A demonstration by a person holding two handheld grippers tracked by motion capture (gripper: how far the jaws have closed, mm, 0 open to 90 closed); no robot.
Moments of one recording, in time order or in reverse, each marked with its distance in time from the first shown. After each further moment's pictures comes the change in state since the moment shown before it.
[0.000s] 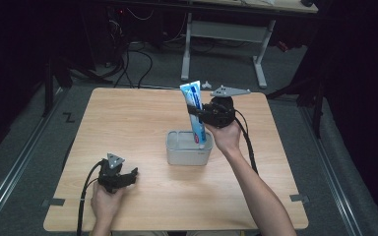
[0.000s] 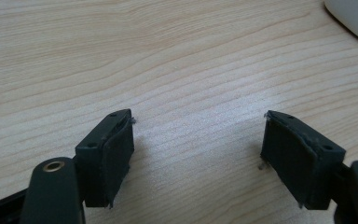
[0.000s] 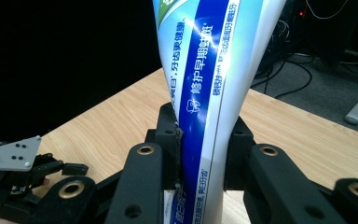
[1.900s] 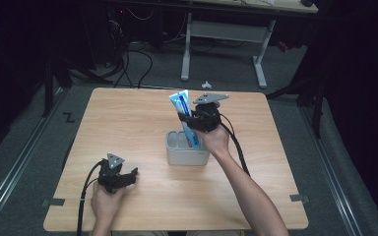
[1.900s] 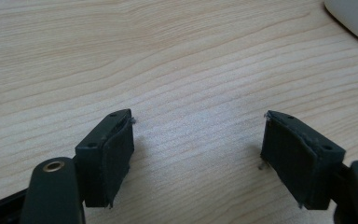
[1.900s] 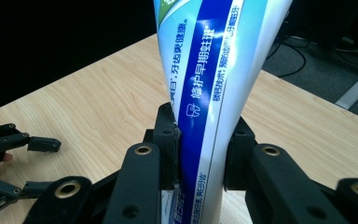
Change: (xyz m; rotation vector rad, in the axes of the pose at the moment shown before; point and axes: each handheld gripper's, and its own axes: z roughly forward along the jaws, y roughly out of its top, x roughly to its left) left arm 0.000 0.000 0.000 -0.006 0.004 0.000; right arm 0.006 -0.019 0.043 0.109 -0.038 -0.083
